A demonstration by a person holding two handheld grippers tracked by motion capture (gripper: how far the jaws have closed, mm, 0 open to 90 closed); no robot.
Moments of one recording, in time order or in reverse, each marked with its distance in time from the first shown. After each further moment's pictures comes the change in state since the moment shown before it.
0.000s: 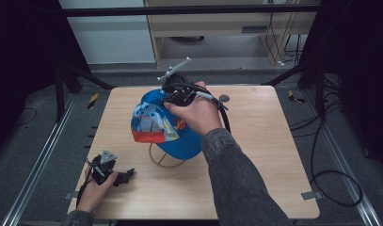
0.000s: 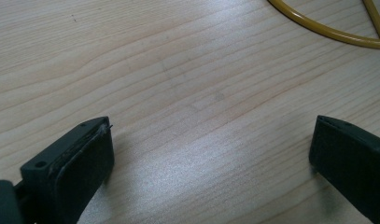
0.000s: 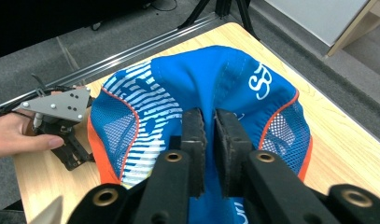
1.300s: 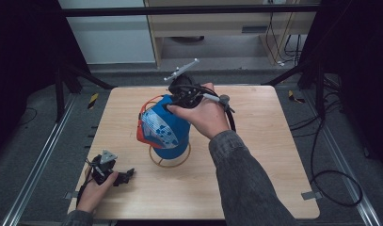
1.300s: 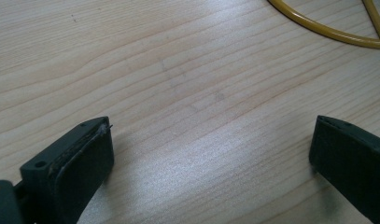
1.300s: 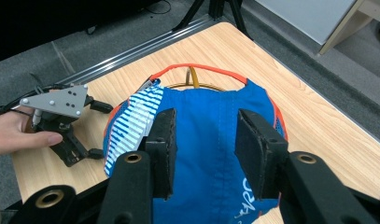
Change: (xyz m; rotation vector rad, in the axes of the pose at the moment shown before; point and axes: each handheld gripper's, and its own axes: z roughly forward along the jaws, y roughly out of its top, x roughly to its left) left arm 0.000 0.000 0.000 0.001 0.000 0.002; right arm -0.002 -0.010 -0.015 -0.011 -0.023 0.020
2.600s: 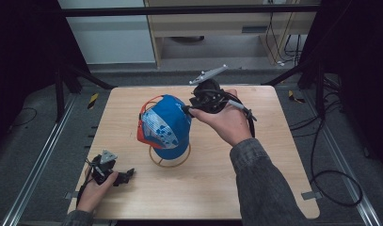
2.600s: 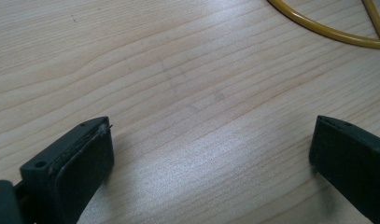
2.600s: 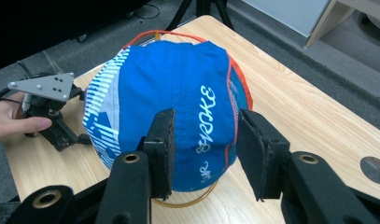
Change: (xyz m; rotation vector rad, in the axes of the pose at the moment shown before) left arm 0.000 0.000 0.000 0.000 -0.001 0.000; right arm -0.023 -0.039 -0.031 -0.029 -0.032 0.060
